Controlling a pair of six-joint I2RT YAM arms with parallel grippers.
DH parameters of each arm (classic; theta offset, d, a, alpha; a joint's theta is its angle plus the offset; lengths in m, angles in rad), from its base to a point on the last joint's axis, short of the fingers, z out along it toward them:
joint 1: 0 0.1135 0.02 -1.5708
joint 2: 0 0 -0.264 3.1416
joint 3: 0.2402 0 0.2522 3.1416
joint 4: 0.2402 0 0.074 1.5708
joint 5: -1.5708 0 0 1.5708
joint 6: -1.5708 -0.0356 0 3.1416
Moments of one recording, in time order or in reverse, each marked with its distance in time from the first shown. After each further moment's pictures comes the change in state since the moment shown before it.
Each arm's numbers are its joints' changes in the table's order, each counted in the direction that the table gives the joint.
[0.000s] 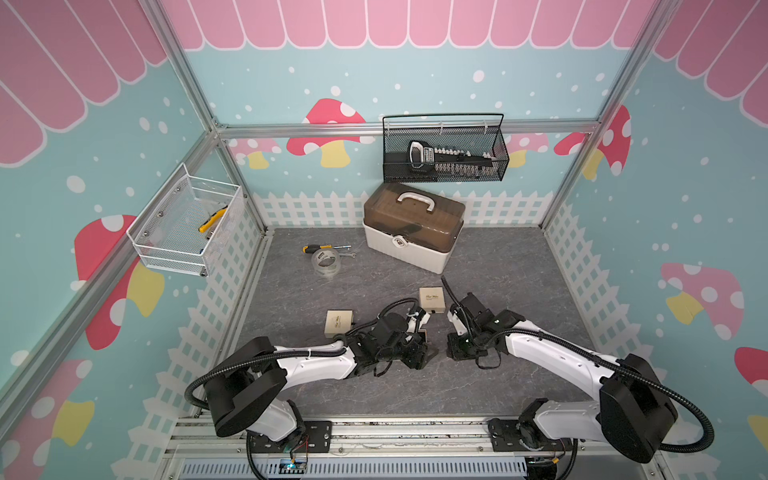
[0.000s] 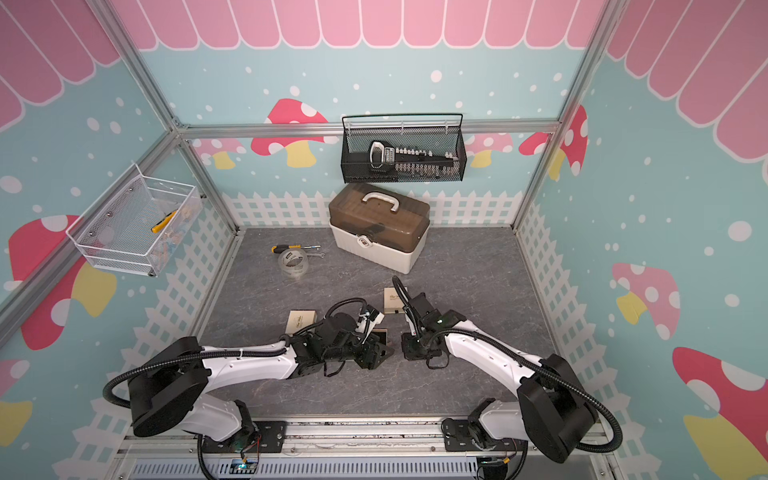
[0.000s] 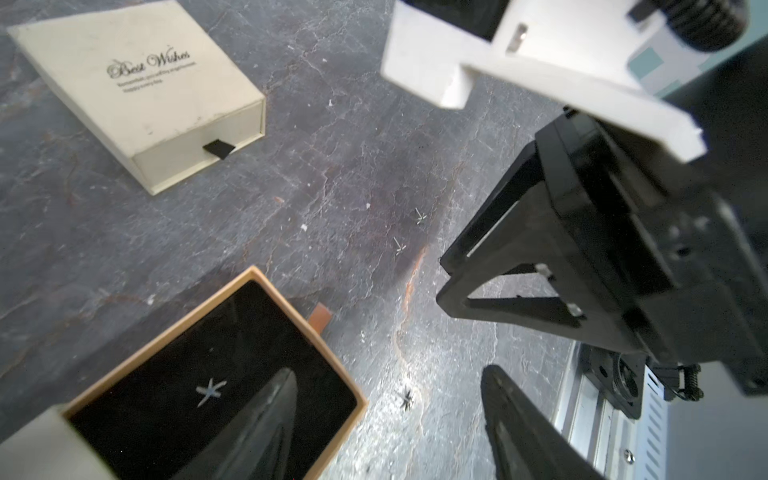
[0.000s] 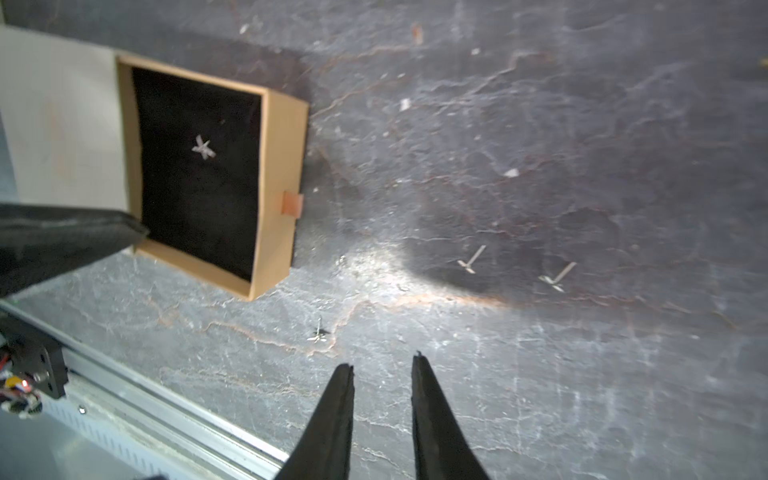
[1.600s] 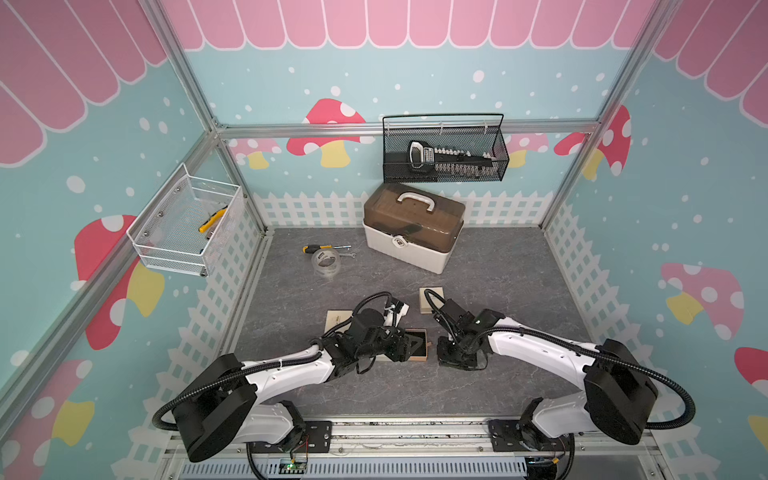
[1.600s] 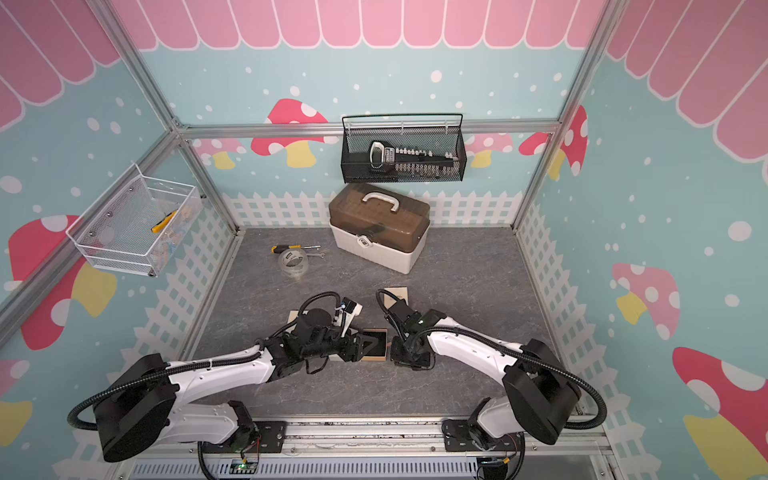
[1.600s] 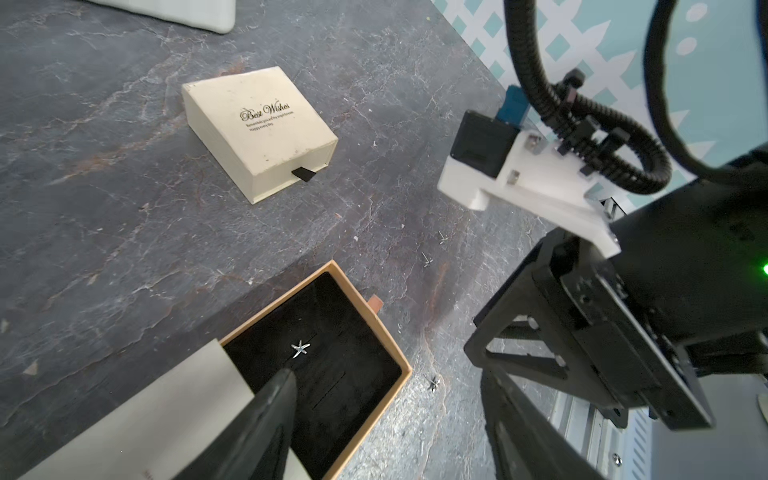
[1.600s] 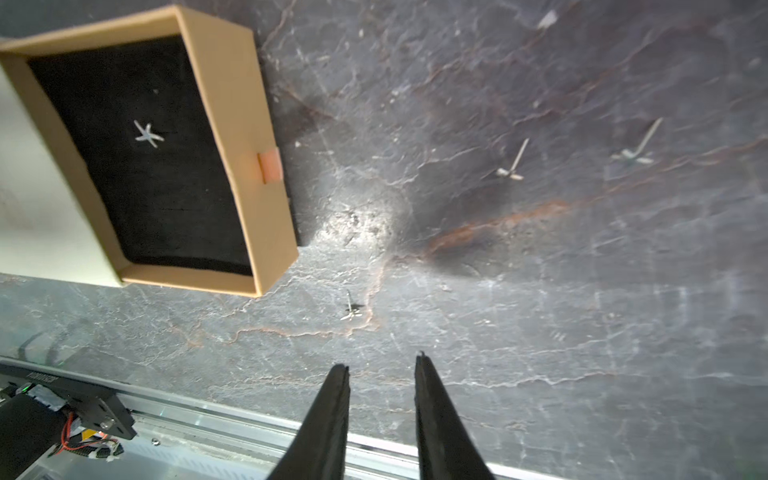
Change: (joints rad) left arm 0.124 -0.148 -0.090 -0.016 -0.049 0.002; right arm 0.136 0.109 0.085 0.091 -0.034 -0.466
